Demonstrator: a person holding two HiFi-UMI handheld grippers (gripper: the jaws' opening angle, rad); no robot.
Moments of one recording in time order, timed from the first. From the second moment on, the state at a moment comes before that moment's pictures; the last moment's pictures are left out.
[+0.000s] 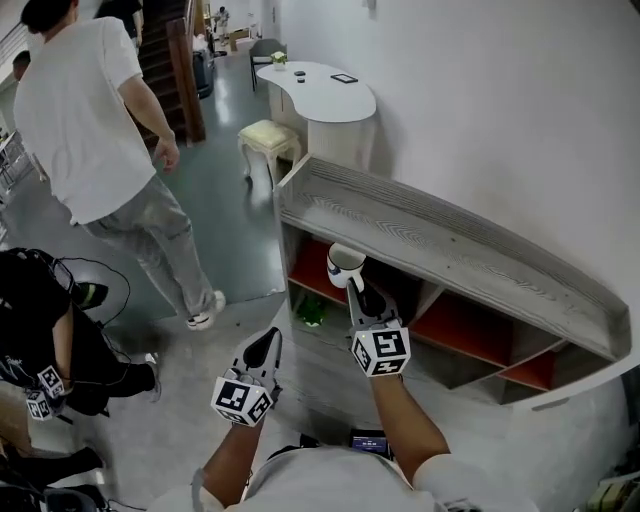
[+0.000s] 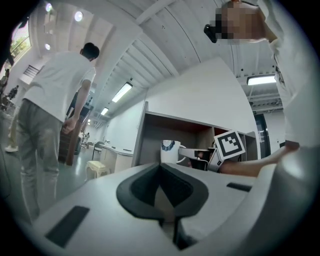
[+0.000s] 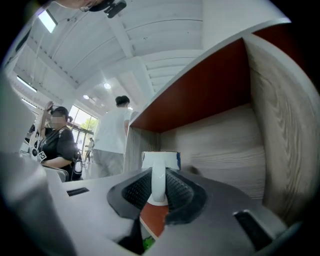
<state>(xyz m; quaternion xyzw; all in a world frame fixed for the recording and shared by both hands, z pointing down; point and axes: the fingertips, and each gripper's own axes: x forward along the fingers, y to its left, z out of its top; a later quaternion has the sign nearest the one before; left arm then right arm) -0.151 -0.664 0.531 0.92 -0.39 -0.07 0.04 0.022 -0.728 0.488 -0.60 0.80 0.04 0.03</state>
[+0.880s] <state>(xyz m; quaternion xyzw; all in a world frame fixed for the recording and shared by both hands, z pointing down) -0.153 -0.658 0.539 0.92 -0.40 -0.06 0.04 0.021 -0.759 0.512 -0.60 0.80 -0.01 -0.07</state>
